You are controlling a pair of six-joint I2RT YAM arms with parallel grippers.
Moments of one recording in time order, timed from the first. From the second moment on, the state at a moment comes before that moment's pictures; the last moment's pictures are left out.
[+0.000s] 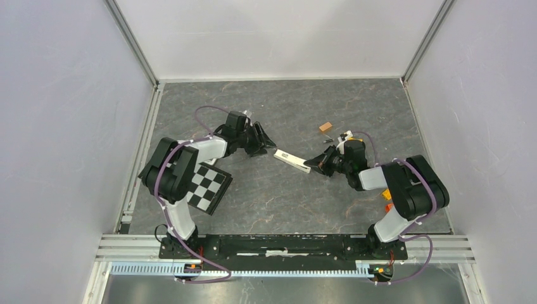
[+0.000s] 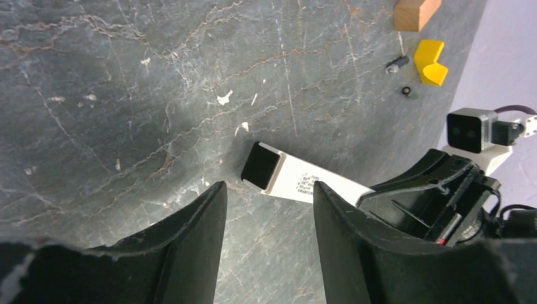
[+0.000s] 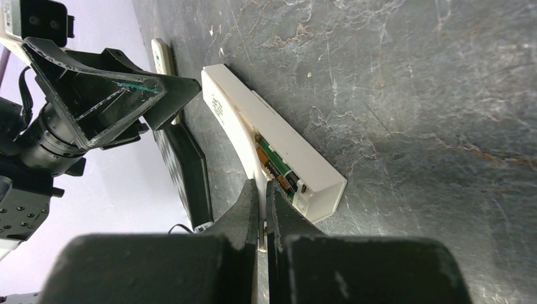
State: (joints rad) left arm -0.42 1.83 1.00 0.08 0.40 -0.85; right arm 0.27 1.63 0.44 0.63 -0.51 1.06
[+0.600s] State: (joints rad) left arm -0.48 1.93 1.09 0.04 0.38 -0.73; right arm 0.27 1.60 0.44 0.55 -0.48 1.04
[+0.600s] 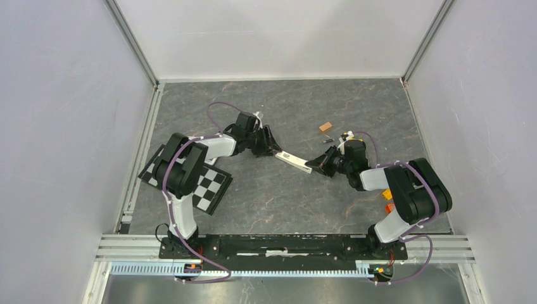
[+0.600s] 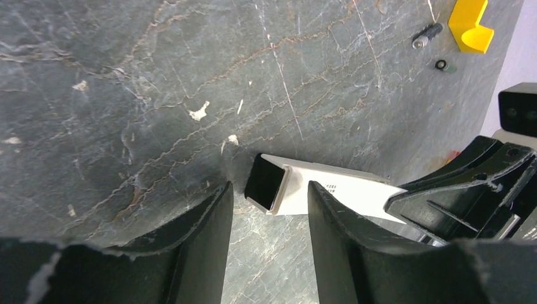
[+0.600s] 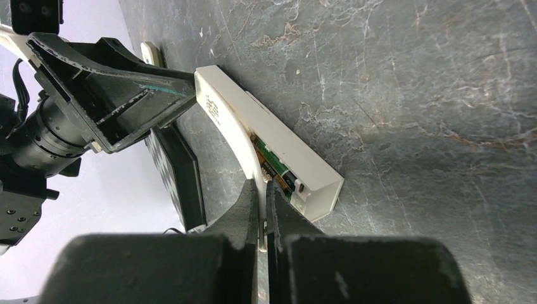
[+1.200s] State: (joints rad) left arm -0.52 1.96 1.14 -0.02 0.37 -0.62; right arm 0.27 1.57 0.45 0.51 -0.48 1.02
